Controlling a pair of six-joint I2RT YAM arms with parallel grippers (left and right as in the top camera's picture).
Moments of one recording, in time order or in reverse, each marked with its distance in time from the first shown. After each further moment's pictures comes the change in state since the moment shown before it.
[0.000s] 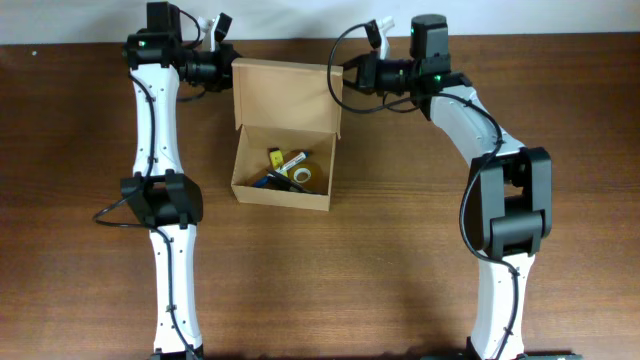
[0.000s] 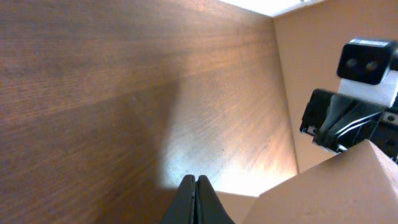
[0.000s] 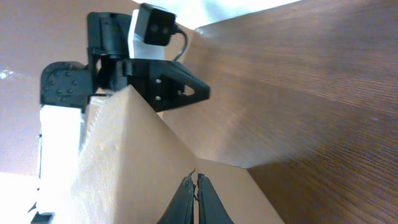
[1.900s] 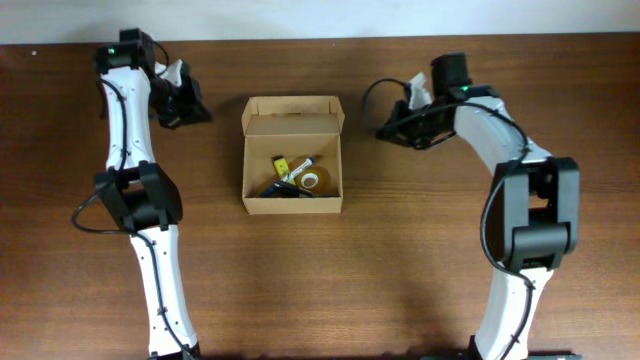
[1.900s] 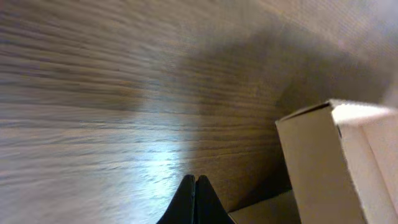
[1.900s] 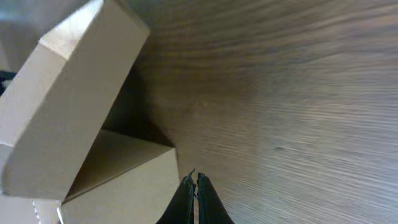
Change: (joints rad) left arm 0.112 -0.050 -0.239 -0.157 -0.474 -0.091; right arm -0.080 -0.110 -0.202 -0.589 0.452 -0.198
